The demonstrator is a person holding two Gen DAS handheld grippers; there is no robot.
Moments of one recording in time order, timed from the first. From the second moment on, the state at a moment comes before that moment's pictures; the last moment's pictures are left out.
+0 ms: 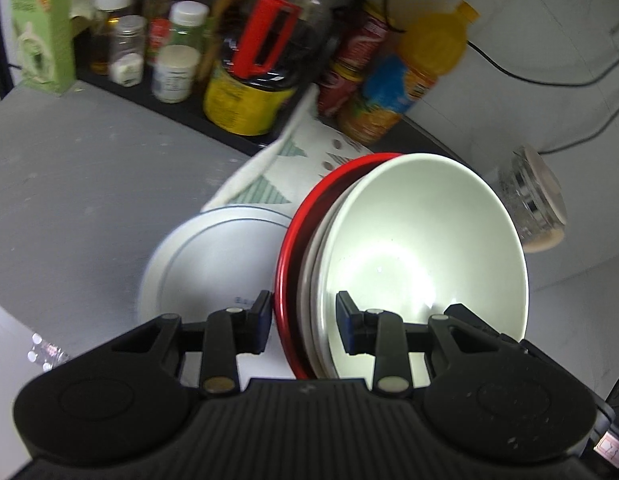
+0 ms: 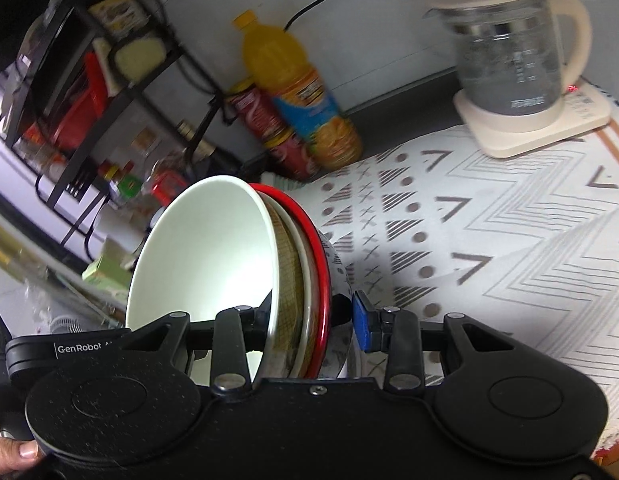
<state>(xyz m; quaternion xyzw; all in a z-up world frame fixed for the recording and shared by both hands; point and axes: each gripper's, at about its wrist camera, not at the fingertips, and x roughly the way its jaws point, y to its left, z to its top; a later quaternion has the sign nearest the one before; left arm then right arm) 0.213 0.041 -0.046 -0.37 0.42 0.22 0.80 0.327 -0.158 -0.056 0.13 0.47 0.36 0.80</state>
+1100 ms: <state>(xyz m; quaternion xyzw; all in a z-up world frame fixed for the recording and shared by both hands) 0.182 0.075 -0.095 -0.41 0.45 0.27 0.75 0.322 -0.104 -0.103 0.08 0.53 0.38 0.75</state>
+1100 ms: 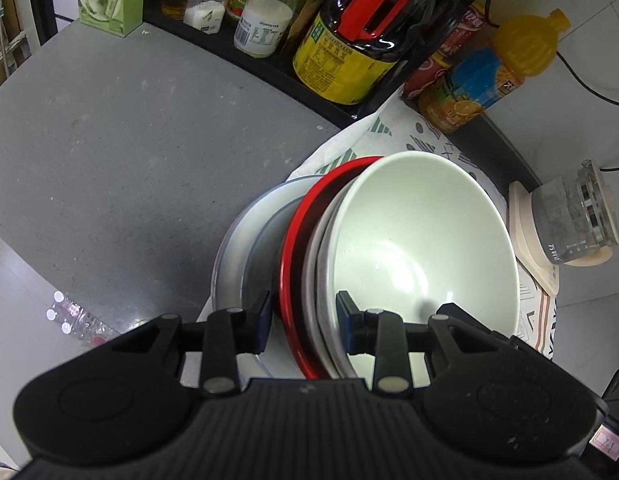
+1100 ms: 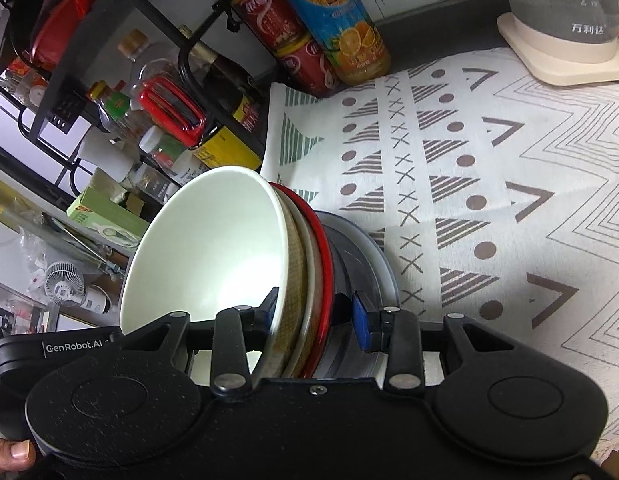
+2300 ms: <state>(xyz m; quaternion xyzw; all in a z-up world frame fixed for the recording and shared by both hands) 0.167 0.088 -0.091 -0.41 0.44 0.31 0.73 0.319 -0.125 -0.092 0.08 0.51 0.35 0.78</state>
